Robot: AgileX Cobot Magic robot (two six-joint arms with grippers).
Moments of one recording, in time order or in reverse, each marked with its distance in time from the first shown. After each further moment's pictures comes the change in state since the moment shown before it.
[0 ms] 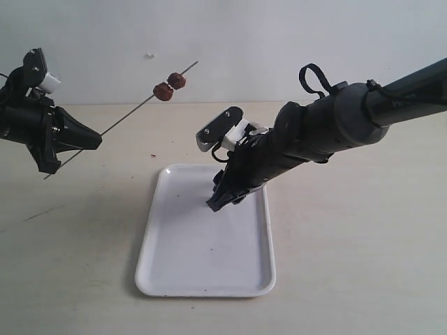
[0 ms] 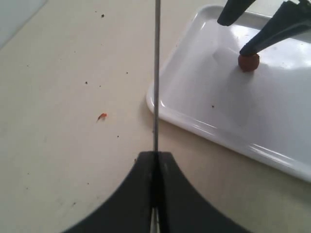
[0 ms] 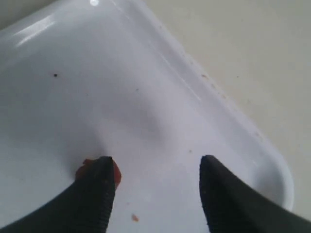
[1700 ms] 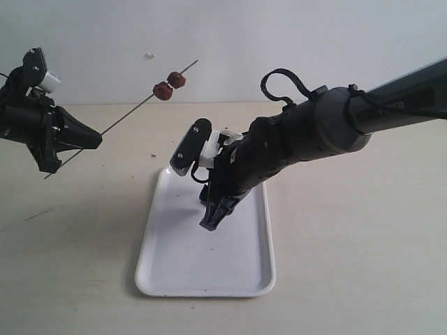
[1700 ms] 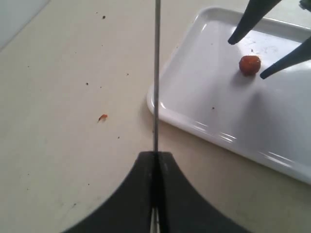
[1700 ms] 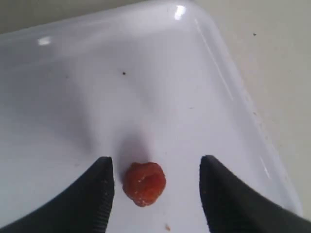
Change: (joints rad) left arm 0.000 0.000 0.000 -0.007 0.000 0.000; right arm 0.093 -0.023 0.000 -0.396 0.010 0.157
